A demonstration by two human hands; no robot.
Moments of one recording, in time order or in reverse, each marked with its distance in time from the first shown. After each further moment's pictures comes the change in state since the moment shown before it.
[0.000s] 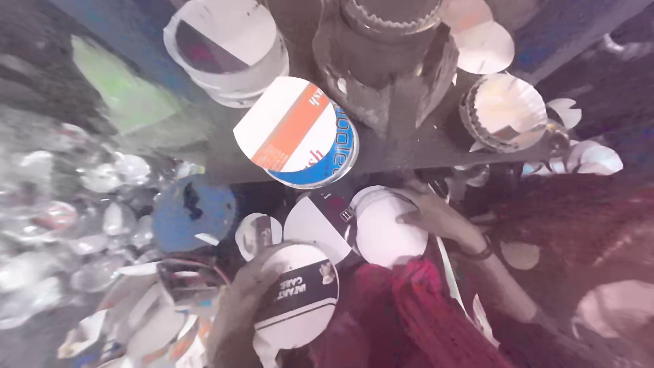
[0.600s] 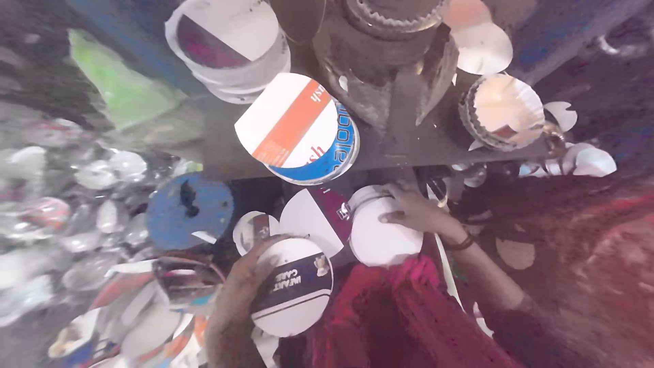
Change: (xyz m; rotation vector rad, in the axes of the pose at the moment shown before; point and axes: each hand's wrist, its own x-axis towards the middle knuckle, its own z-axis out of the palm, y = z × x) left_hand 0.009 -0.015 -0.006 -0.037 -0.001 0.065; right_hand 0.020 -0.006 0.012 -0.049 -0.074 -0.040
